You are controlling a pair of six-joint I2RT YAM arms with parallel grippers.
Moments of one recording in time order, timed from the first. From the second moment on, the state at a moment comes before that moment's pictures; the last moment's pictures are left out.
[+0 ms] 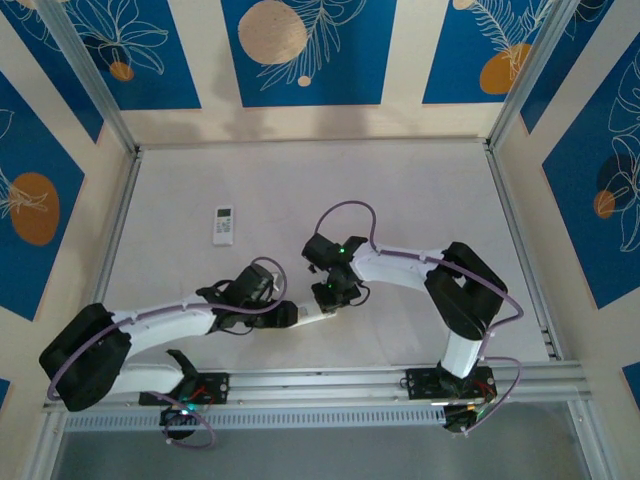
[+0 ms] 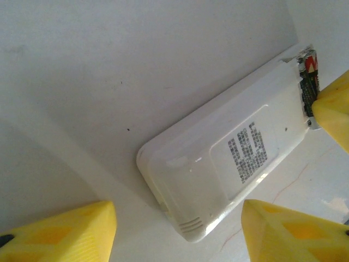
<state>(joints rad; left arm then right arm) -0.80 1.25 0.47 -0.23 0.24 -0.75 0.90 1.77 1.12 -0.80 -0.16 0.48</state>
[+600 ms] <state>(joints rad) -0.80 1.30 0.51 -0.27 0.20 -0.74 1.02 1.71 1.08 -0.72 0.06 0.50</state>
